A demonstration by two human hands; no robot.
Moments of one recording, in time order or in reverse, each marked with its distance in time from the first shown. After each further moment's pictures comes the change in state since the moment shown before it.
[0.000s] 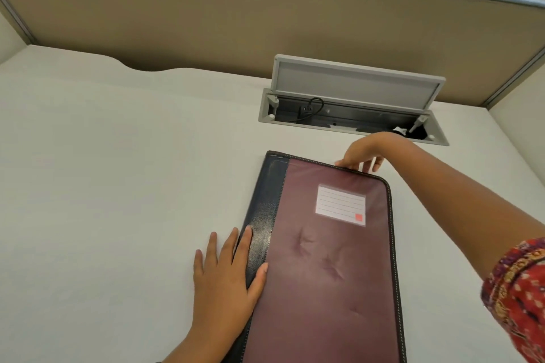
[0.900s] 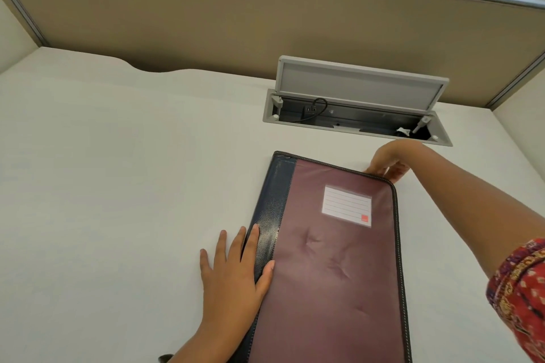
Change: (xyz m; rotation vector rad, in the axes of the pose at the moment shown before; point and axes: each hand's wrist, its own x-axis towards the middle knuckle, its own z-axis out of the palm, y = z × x) left_hand -0.001 0.006 0.005 0.058 0.003 -0.010; right_hand 0.015 0.048 0.009 0.311 -0.097 0.202
